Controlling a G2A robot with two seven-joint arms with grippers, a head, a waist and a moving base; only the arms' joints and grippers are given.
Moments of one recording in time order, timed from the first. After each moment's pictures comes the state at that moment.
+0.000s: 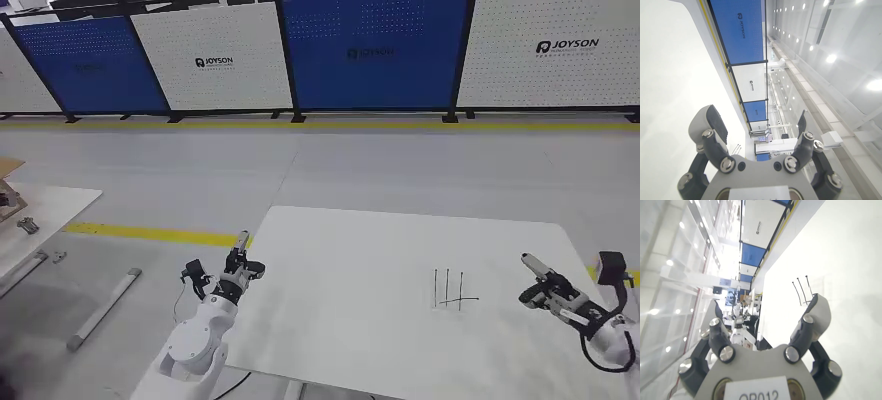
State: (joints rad) left arm 1.73 -1.15 -1.60 -1.80 -0.42 0.00 0.00; right arm -1.40 -1.07 1.67 -1.63 0.09 0.15 0.88
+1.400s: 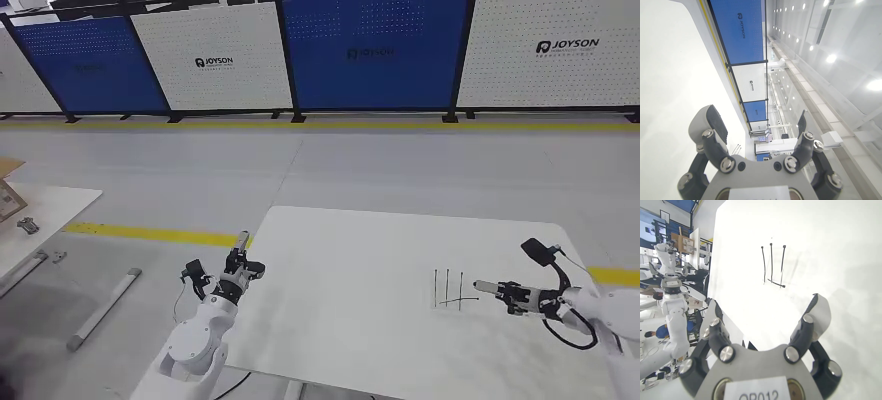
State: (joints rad) left arm 1.73 -1.15 -1.60 -1.80 -0.42 0.00 0.00; right arm -1.10 -1.04 1.41 -1.40 -0.29 -0.01 1.24
